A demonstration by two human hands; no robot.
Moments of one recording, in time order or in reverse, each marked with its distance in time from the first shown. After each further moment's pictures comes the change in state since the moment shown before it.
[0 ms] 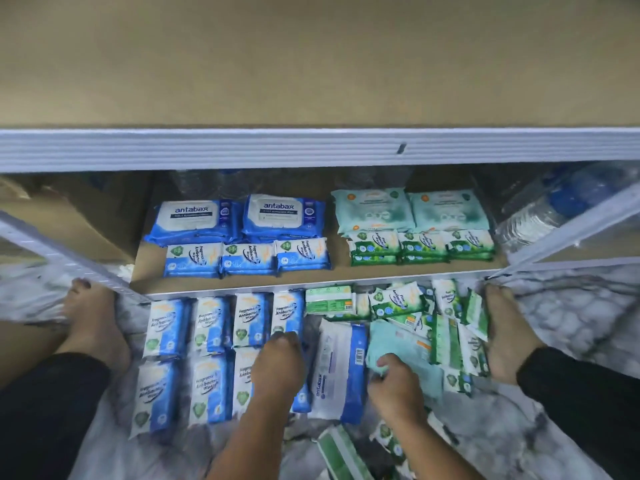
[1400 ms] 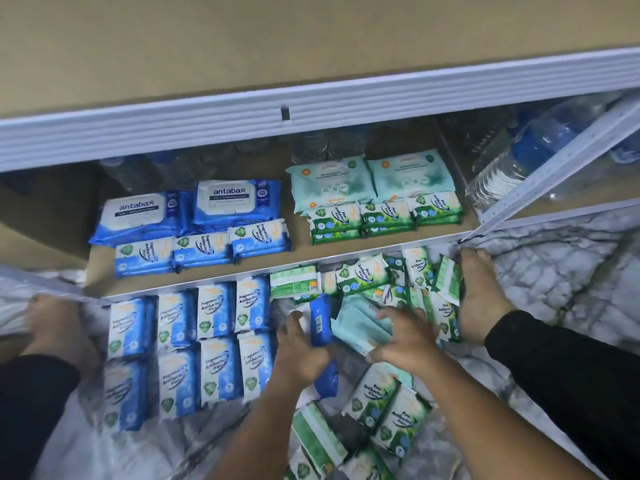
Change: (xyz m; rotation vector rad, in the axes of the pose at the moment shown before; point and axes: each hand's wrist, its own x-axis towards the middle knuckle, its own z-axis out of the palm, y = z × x) left_hand -0.011 0.071 0.063 -0.566 -0.239 -0.133; right_hand 0.065 0.042 -0.087 -0.274 -0.190 -0.175
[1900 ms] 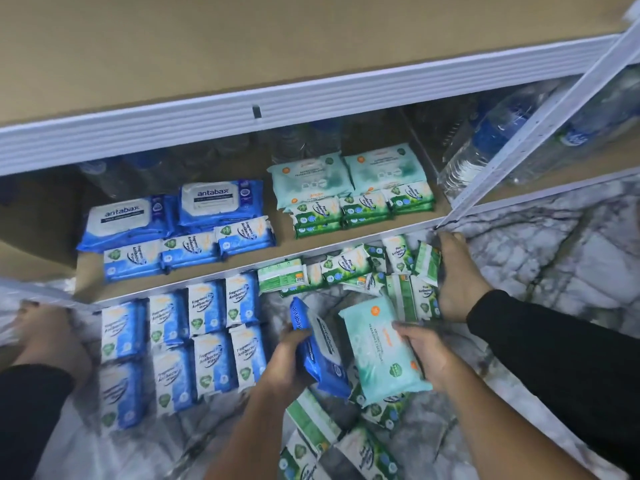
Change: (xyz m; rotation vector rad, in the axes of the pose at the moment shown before) left_hand -0.024 -0.019 0.004 -0.941 -0.320 -0.289; right_hand -0.036 0.061 0.016 1.176 -0.302 0.443
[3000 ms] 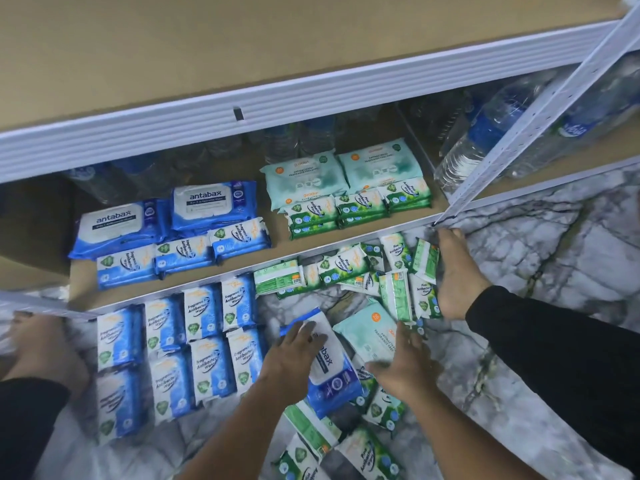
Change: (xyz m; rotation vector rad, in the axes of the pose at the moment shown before) left_hand 0.003 0.009 -0.005 2.213 -0.064 0.485; right_hand -0.005 0.031 0.032 -1.068 0.459 -0.205
